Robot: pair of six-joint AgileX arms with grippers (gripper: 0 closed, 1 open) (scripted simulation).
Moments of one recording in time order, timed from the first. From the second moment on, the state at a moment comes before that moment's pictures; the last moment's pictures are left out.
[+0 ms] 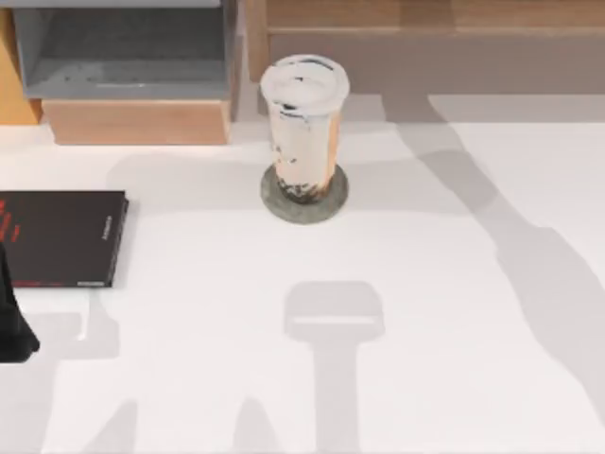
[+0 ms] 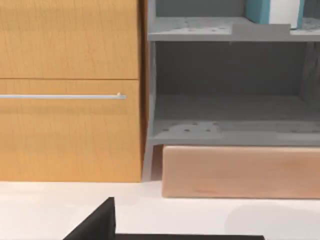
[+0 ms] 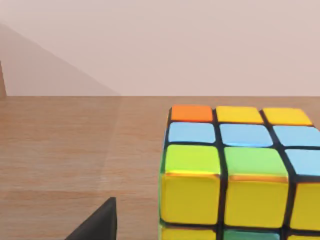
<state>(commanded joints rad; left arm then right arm) 0.00 0.00 0.00 0.00 0.00 0.00 0.45 1.99 1.97 0.02 0.49 0.01</state>
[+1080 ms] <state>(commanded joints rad) 0.00 0.00 0.00 0.00 0.00 0.00 0.22 0.96 0.95 0.01 0.23 0.02</state>
